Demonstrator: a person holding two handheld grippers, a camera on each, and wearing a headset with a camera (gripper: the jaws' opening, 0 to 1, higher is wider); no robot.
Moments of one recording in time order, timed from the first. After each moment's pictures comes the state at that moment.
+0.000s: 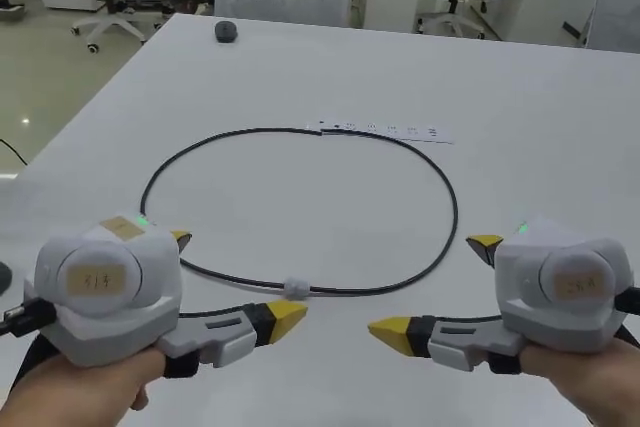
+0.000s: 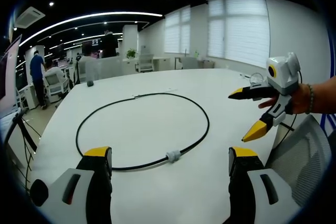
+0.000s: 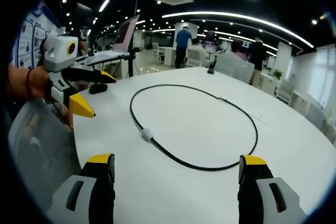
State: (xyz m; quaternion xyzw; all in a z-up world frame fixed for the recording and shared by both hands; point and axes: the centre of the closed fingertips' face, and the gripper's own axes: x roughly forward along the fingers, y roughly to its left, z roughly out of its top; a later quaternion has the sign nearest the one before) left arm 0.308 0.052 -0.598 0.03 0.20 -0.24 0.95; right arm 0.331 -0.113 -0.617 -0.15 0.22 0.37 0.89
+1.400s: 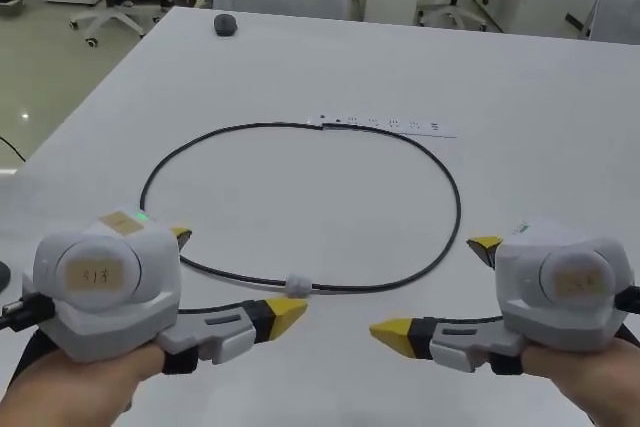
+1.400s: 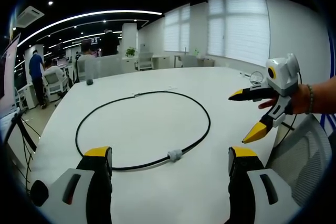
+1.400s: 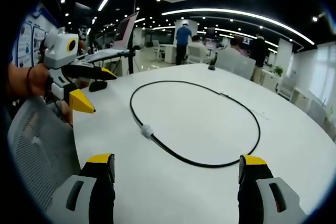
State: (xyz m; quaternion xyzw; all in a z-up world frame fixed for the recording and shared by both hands) left arm 0.311 0.054 -0.601 0.03 0.20 -0.24 0.95; right arm 0.332 -0.114 -0.627 -0.15 0.24 0.37 0.89
